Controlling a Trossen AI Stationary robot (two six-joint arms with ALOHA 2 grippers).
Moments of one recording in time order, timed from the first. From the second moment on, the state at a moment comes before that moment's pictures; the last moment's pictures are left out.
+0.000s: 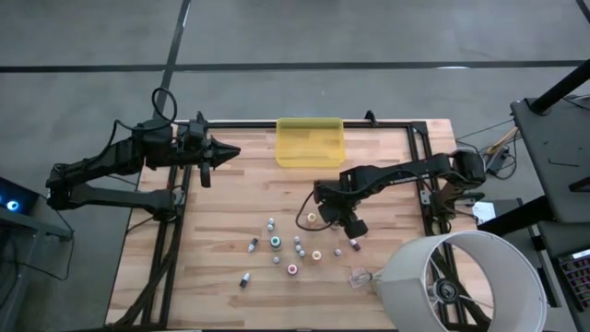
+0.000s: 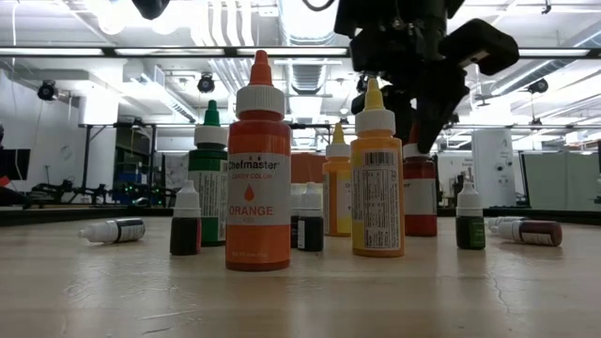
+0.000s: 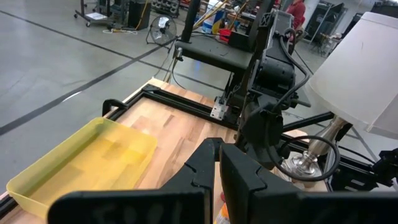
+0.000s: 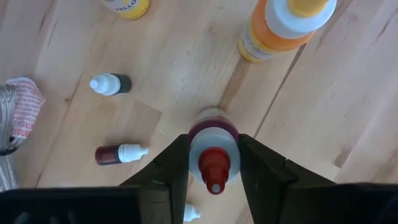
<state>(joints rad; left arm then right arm) 0.21 0.75 1.03 -0.43 0.02 -0.26 0.04 1.74 1.30 -0.94 -0.18 -0.34</state>
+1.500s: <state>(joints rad) 0.21 0.75 1.03 -0.43 0.02 -0.20 -0.30 1.74 2.00 -1.26 -0.12 -0.02</state>
